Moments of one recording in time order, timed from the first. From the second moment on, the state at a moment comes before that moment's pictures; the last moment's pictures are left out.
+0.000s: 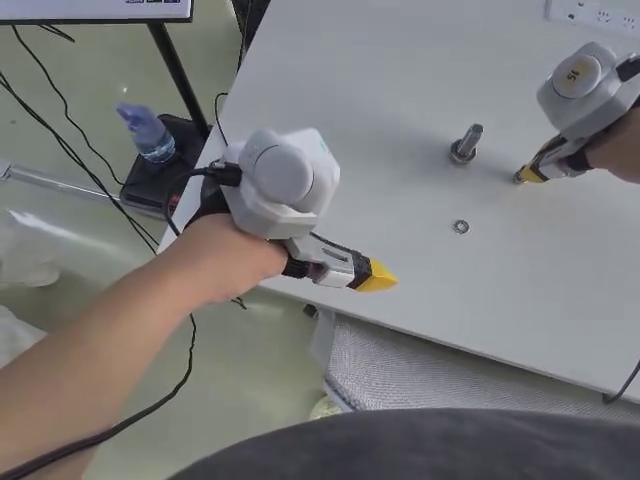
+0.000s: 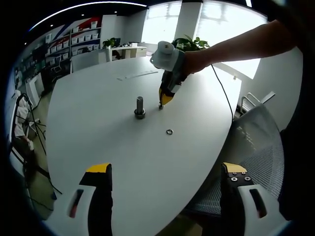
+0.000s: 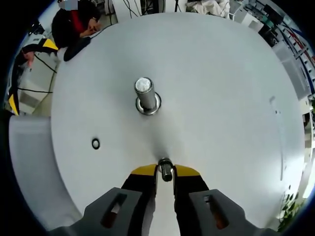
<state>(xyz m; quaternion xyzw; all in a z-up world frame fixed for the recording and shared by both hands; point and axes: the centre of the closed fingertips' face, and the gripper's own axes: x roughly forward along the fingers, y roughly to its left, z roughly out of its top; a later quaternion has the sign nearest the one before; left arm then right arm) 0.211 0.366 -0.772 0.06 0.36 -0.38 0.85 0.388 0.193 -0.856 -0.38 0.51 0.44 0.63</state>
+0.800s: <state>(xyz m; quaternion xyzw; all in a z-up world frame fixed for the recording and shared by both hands) 0.213 0.364 -0.779 0.06 0.37 -0.38 0.85 0.398 0.191 -0.867 -0.37 0.51 0.44 0.63</state>
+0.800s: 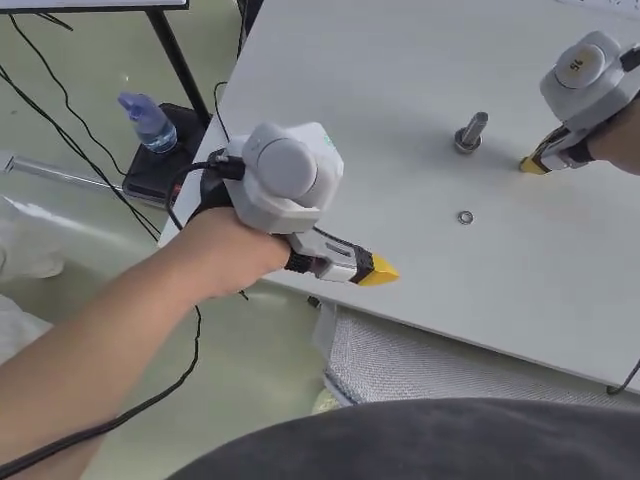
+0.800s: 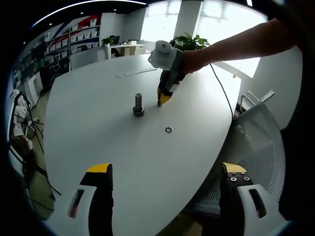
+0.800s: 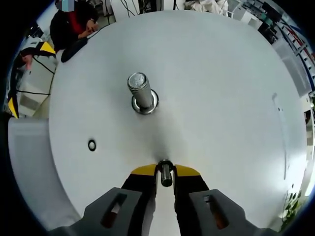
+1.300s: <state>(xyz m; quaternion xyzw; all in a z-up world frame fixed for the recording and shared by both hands) 0.212 0.367 -0.779 0.06 0.37 -0.38 0.84 0.400 0.192 -0.868 -0.38 0.51 0.45 0.63</state>
